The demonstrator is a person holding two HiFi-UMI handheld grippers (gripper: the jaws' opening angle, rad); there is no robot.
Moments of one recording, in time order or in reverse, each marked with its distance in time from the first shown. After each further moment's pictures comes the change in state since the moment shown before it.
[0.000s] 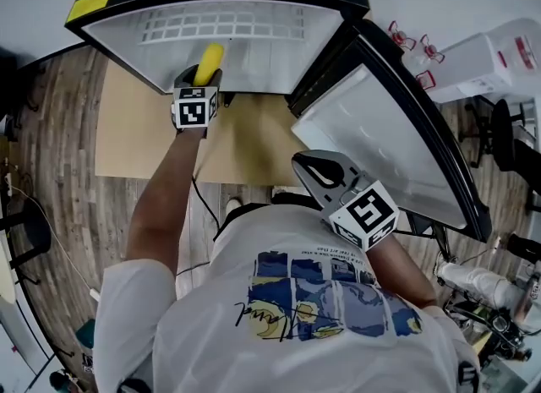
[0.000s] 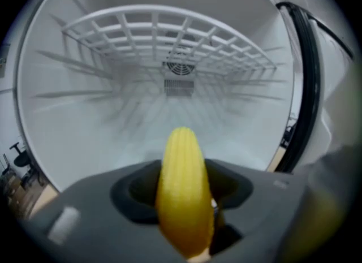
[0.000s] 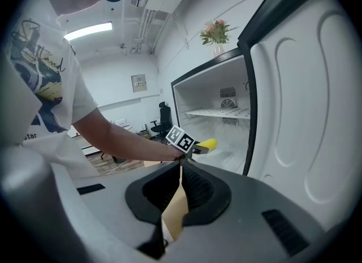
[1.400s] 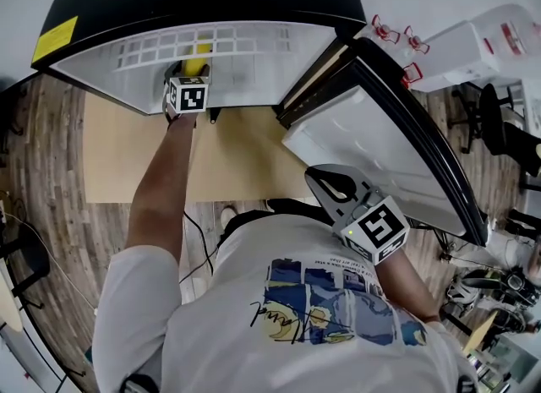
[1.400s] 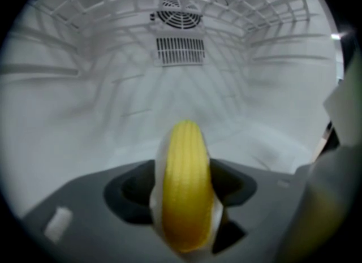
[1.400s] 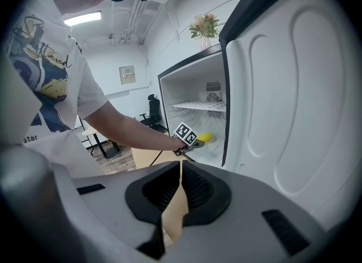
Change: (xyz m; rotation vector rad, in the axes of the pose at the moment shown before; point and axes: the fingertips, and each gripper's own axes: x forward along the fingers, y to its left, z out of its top) left arm 0.098 0.024 -0.006 0.120 0.094 0.063; right arm -0.018 -0.031 -0.014 0.029 0.092 -0.117
